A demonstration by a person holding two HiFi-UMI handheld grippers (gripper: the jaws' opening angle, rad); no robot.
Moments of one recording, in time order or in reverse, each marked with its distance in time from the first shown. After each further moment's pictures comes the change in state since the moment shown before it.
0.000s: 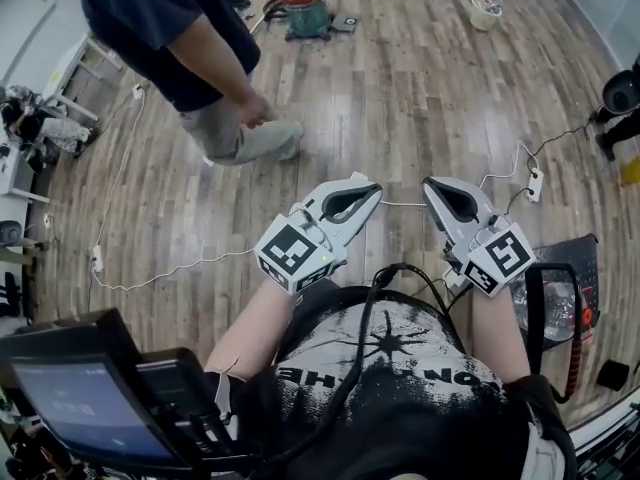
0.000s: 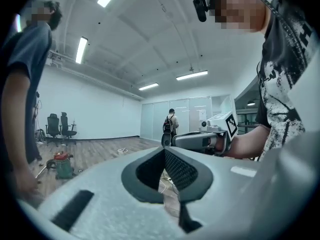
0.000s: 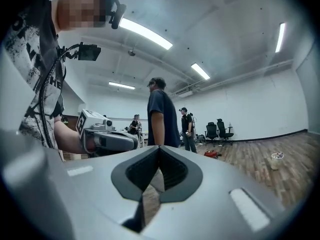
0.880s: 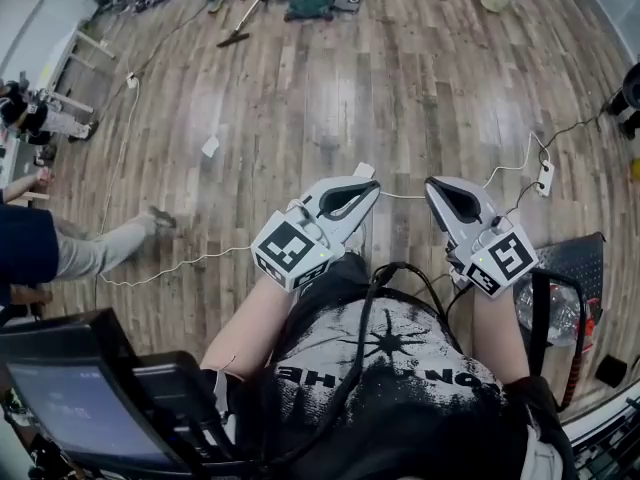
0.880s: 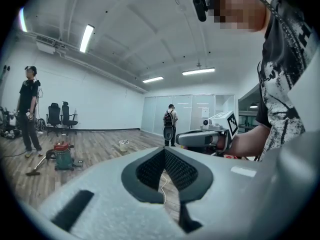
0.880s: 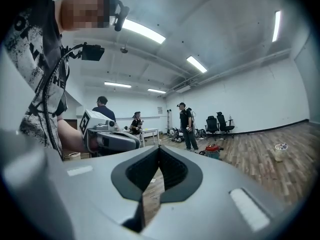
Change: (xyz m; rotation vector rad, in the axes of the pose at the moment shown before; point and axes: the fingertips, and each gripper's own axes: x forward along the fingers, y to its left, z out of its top) left arm 0.029 0.091 -0.027 -0.069 0.070 -0.004; right arm 0.067 -0.059 -0.026 0.069 0.033 0.012
